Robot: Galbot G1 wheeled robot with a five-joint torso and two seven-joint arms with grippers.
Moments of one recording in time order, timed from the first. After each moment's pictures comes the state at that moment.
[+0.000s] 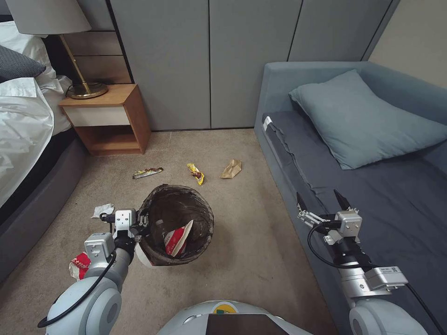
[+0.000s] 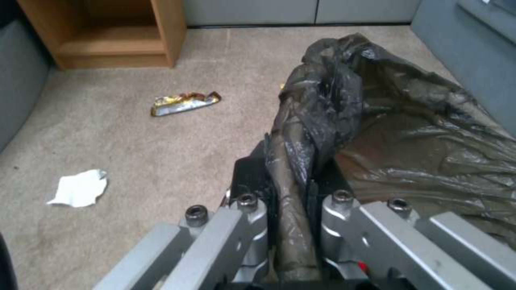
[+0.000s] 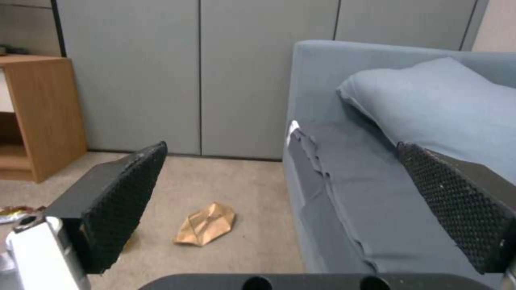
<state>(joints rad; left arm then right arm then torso) 1.73 -1.38 -0.66 -2.50 -0.34 0.65 -0.17 -1.85 1.49 0.79 2.42 0.18 0.02 -0.15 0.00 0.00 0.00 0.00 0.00</state>
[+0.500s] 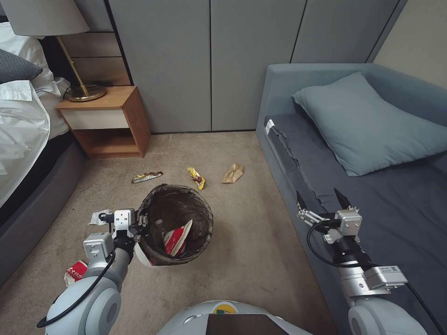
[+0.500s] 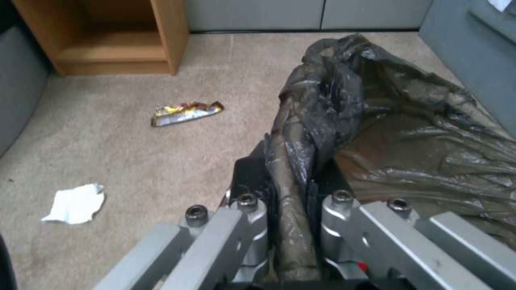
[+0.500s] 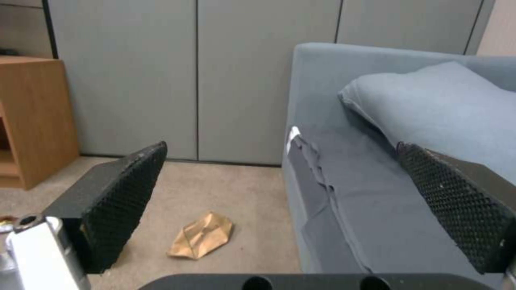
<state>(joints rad) 1.73 -1.39 -0.66 -2.50 -0.34 0.65 -0.17 -1.84 1.50 0.79 2.43 0.16 0.02 -0.15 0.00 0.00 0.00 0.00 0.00</state>
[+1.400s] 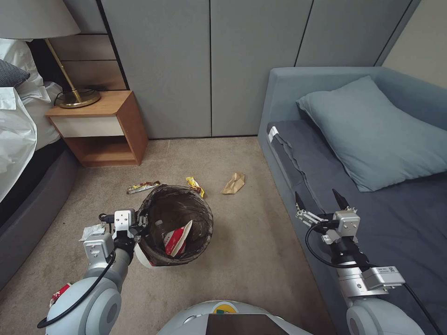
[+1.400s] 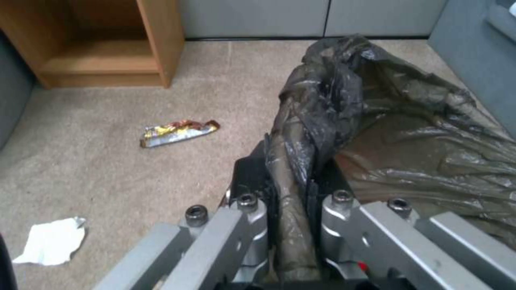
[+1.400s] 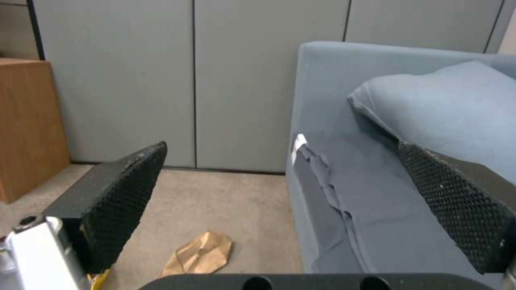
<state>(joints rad) 1.73 -1.39 -0.66 -2.50 -0.34 0.65 -0.17 -1.84 1.51 0.78 2.42 0.16 0.03 -0.16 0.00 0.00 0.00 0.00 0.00</state>
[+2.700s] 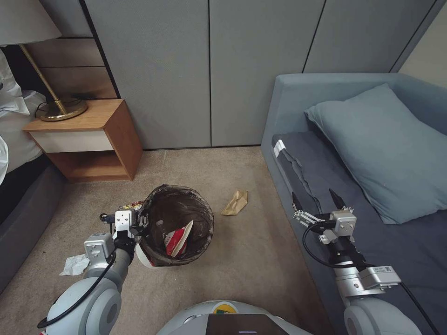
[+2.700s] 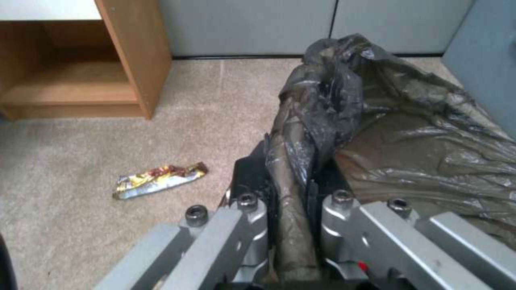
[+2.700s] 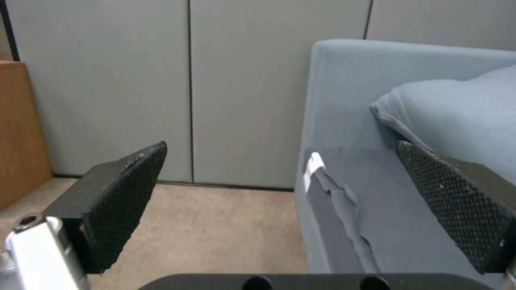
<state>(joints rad) 1.74 -1.39 -0.66 -2.50 -0.34 0.65 -0.16 -1.84 1.50 0.76 2.42 0.15 0.03 -0.16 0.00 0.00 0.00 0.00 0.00</state>
